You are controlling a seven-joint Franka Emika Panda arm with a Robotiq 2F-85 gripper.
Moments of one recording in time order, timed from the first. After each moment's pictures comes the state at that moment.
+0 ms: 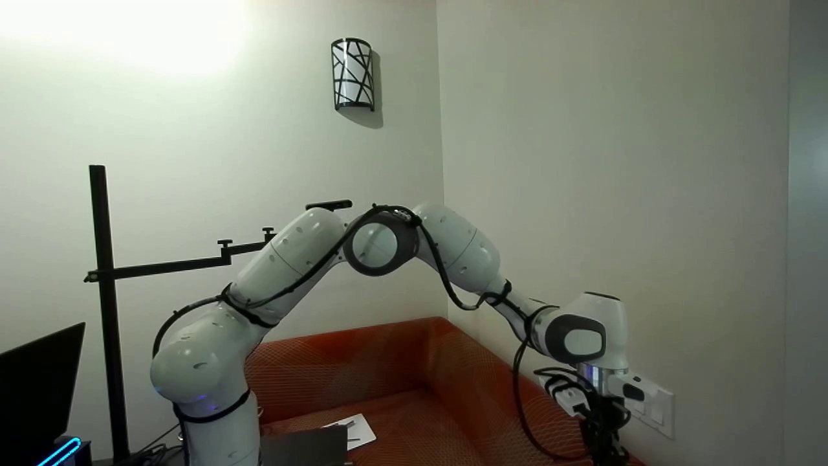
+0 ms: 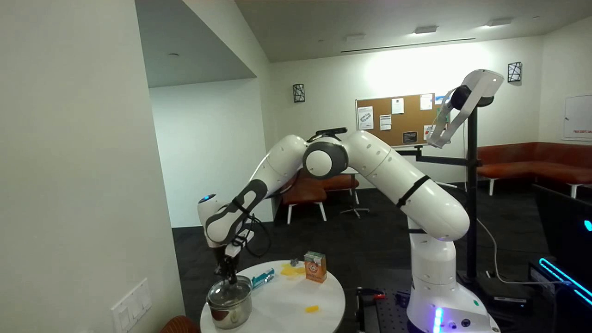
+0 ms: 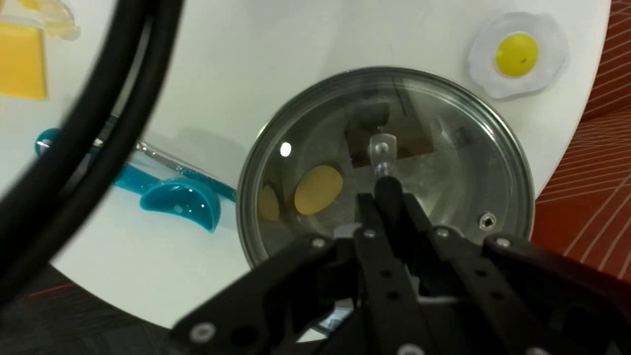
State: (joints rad) arm -0.03 0.81 -0.10 -1.49 -0.08 2.22 0.11
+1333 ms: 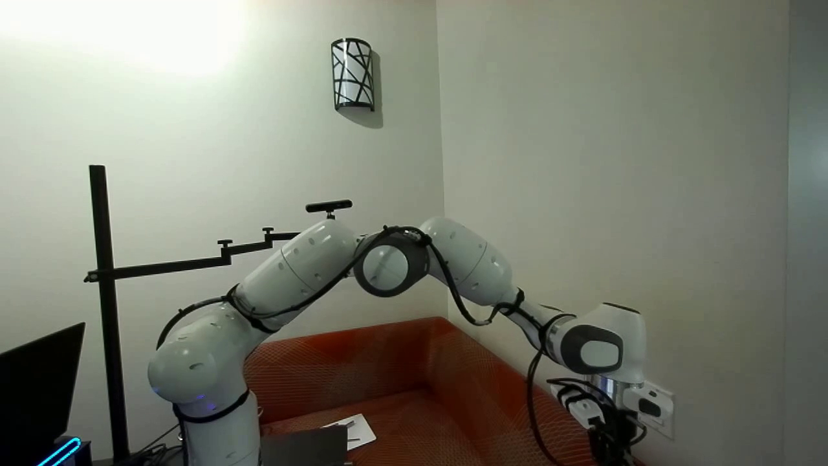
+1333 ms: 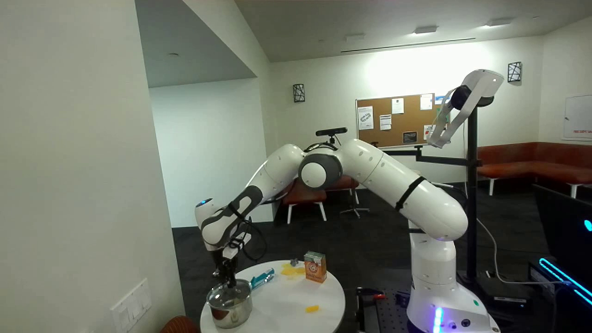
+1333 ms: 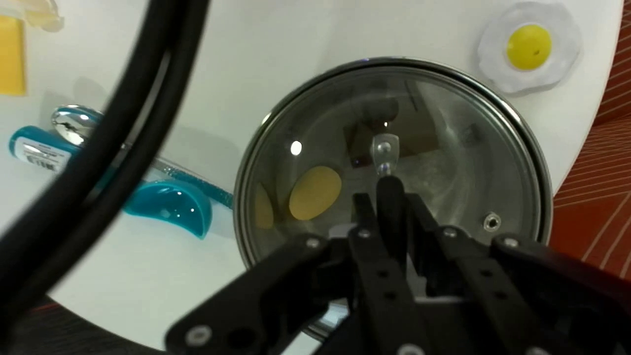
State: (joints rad) arm -0.06 0.92 -0.08 -1.33 -0.06 2.12 0.08
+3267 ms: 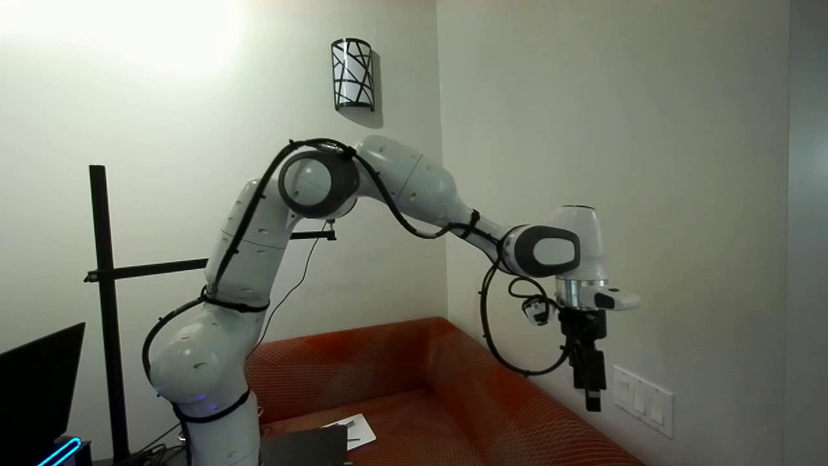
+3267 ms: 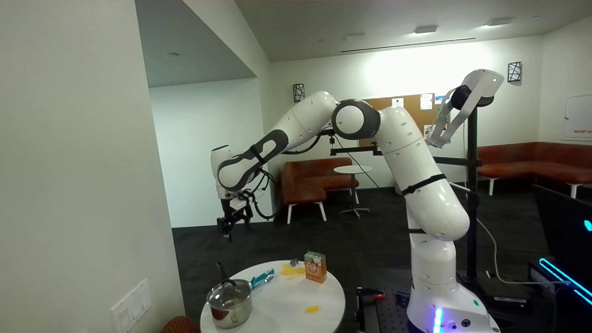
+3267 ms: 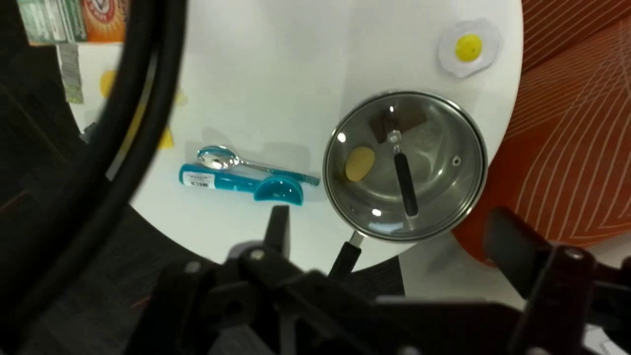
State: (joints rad) arm -0.02 0.38 -0.13 -1.73 -0.08 2.11 0.30
